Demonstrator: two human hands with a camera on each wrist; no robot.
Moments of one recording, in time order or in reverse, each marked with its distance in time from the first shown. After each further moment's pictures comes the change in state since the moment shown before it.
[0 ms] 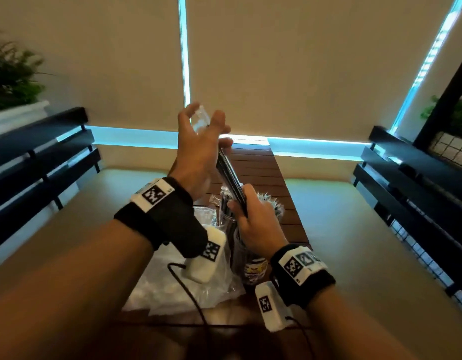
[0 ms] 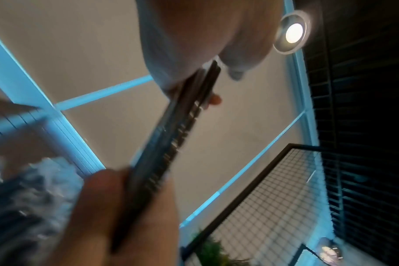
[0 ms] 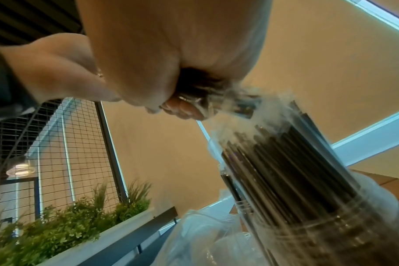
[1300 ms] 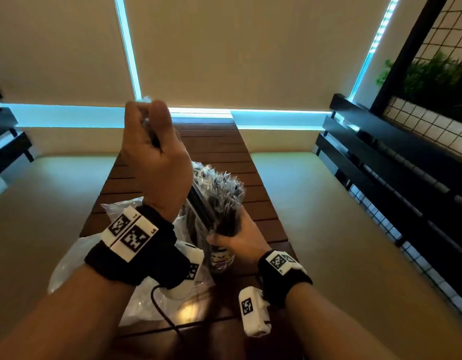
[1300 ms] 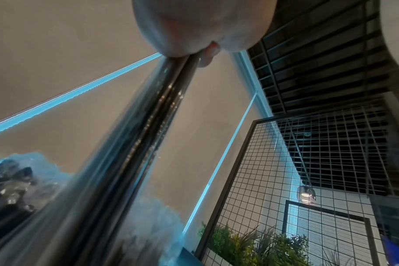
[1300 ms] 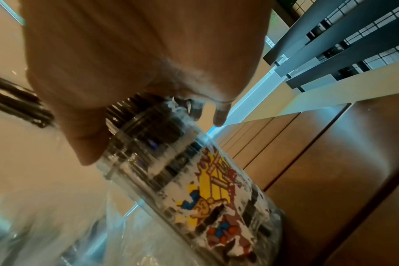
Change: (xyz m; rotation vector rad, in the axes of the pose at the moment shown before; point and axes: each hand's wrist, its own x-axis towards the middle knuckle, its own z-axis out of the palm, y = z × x) left_hand -0.011 -0.066 0.027 0.241 0.255 0.607; right_hand -0.049 0.115 0.020 0.313 -0.039 0.569
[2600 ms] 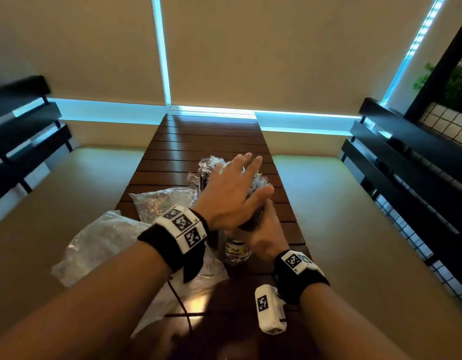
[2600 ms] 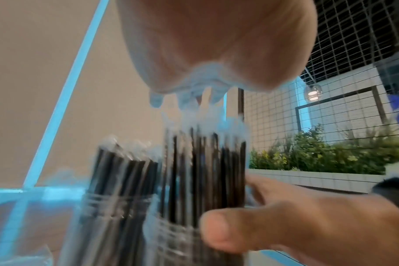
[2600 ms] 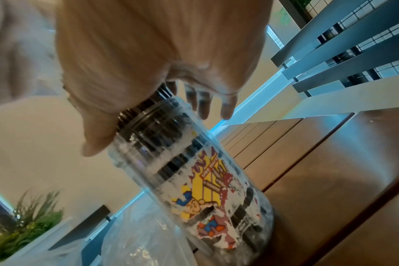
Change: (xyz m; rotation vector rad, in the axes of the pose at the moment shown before) left_hand -0.056 -0.047 0.000 0.750 -1.198 0.035; right_hand 0.006 0.010 -0.004 -0.039 0.088 -0.114
